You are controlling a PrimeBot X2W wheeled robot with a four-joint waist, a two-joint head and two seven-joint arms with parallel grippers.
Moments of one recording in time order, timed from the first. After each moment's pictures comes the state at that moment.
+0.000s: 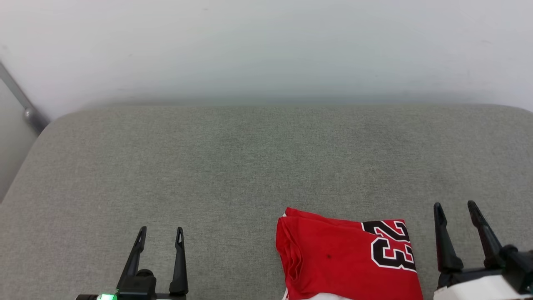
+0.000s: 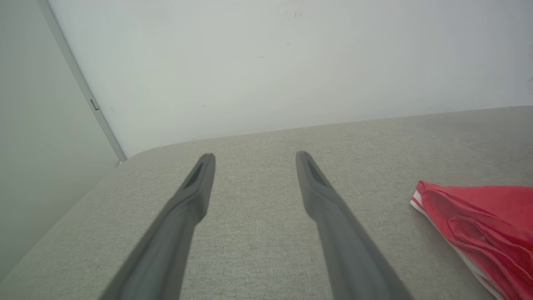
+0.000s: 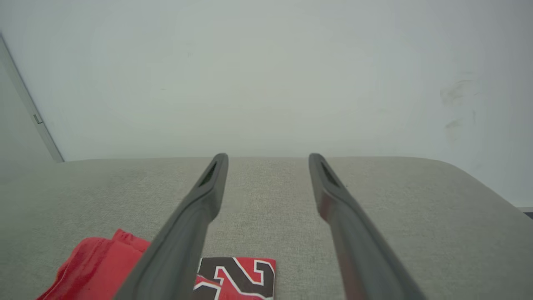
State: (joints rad) left arm 0.14 0.11 -0.13 0.01 -0.02 0.14 -0.26; right arm 0.06 -0.09 -0.06 0.05 0.15 0.13 -0.26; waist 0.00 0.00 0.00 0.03
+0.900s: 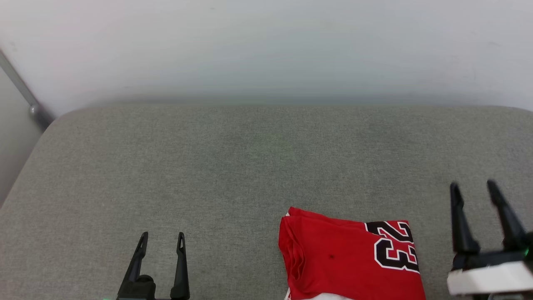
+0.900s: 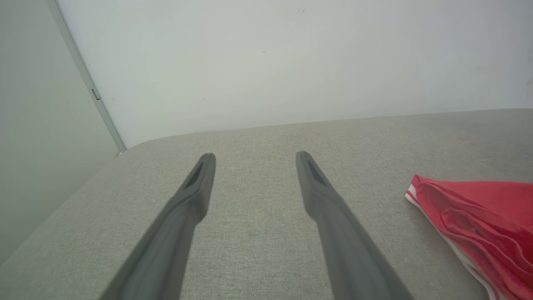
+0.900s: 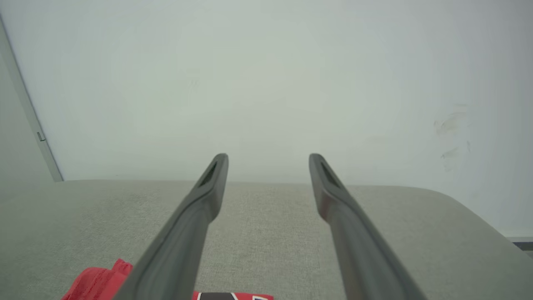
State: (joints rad) left arm 0.17 0.09 -0.12 -0.01 -0.02 0.12 -0.26; right arm 0.09 -0.08 -0.09 -0.06 0.14 0.13 -0.26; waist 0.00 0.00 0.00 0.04
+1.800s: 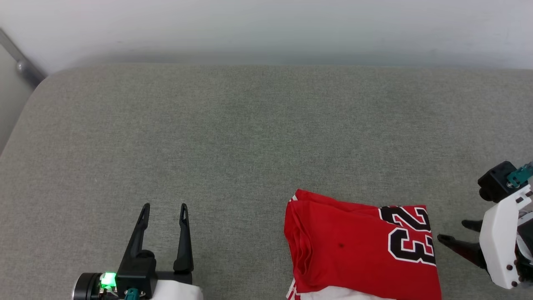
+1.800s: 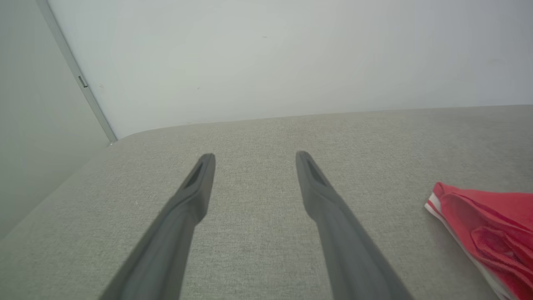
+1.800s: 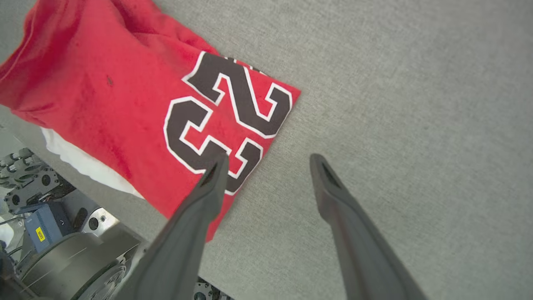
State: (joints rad) left arm 0.09 0.07 -0.11 -0.02 -0.02 0.11 -0.26; right arm -0.25 -0.77 0.38 -0.07 0.81 0.13 0.83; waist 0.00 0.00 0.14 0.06
